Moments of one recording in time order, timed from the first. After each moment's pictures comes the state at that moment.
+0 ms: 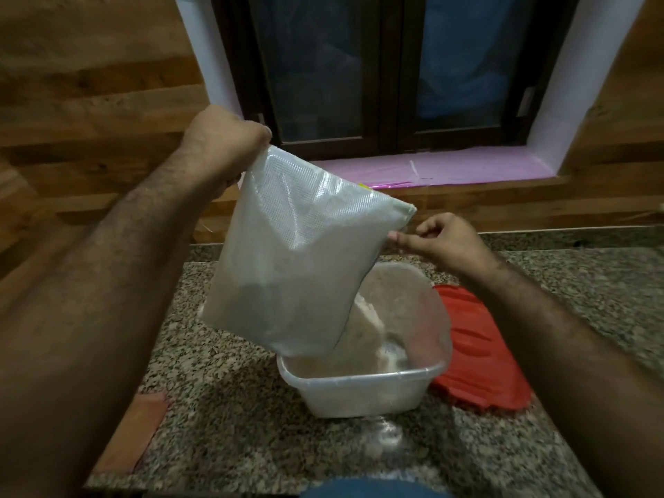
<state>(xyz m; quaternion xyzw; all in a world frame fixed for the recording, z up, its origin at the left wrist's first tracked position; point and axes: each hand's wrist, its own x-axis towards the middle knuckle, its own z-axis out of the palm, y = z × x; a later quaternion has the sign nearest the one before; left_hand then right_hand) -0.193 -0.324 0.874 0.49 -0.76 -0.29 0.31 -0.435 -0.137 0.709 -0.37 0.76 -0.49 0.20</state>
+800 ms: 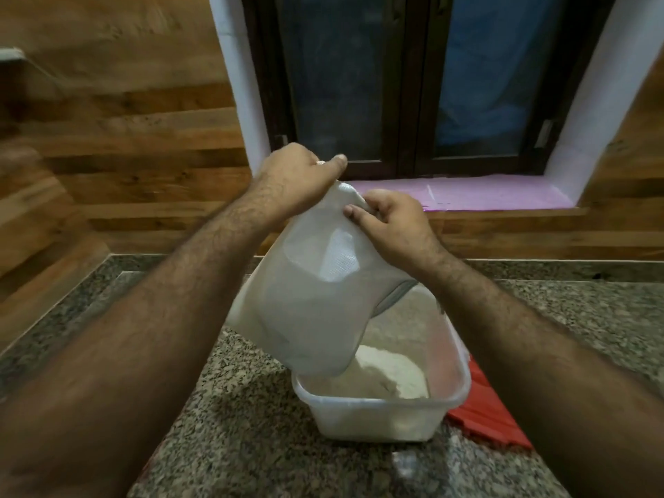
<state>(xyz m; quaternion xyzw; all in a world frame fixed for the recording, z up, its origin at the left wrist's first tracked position) -0.220 -0.304 0.859 0.44 -0.84 -0.18 0.26 -0.349 -0.200 0.784 -0.53 0.70 -0.48 0.06</state>
